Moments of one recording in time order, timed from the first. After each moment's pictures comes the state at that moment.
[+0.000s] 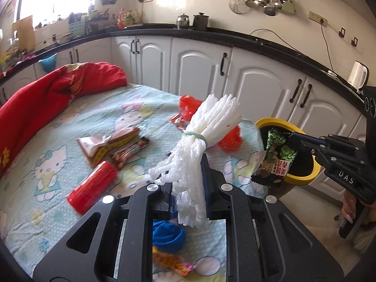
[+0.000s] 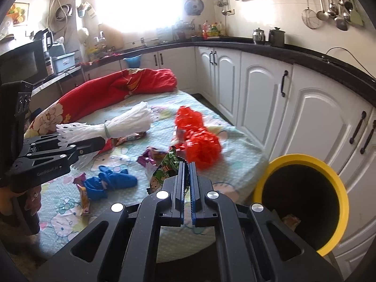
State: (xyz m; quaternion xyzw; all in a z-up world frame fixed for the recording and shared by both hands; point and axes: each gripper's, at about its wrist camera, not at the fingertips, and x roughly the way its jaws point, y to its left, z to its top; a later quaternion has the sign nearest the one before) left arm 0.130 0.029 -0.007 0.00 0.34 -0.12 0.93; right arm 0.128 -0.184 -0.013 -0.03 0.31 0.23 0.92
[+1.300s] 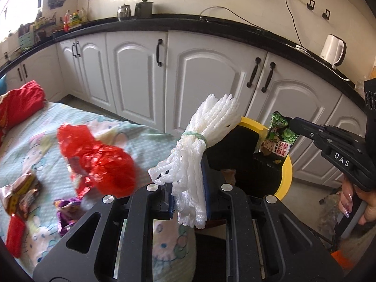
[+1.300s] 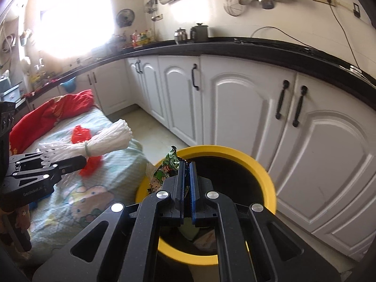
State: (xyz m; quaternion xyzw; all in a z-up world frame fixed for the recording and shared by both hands) left arm 0.201 -0.140 -0.027 0.04 0.36 -0.24 0.90; right arm 0.158 -0.356 -0.025 0.03 0.31 0.05 0.95
